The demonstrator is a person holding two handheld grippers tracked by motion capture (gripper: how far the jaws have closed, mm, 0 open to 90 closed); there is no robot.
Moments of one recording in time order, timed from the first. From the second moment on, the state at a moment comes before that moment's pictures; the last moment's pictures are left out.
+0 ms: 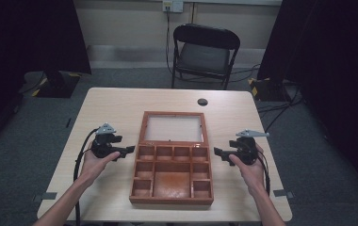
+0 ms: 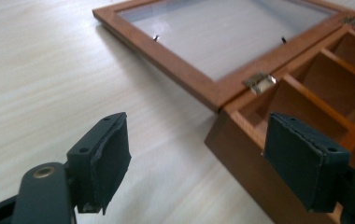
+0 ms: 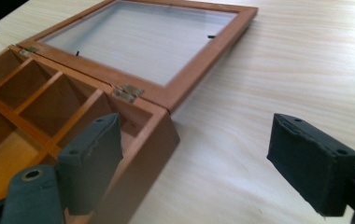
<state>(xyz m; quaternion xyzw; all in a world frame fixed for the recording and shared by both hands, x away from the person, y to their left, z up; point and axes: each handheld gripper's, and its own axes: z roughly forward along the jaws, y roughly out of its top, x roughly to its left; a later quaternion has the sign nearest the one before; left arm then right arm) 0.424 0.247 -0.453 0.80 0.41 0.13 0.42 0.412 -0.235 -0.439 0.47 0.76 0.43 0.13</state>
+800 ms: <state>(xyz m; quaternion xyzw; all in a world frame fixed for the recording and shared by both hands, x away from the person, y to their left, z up) 0.385 0.292 -0.481 0.82 0.44 0.17 0.33 0.357 -0.293 -0.480 0.54 0.76 0.32 0.16</state>
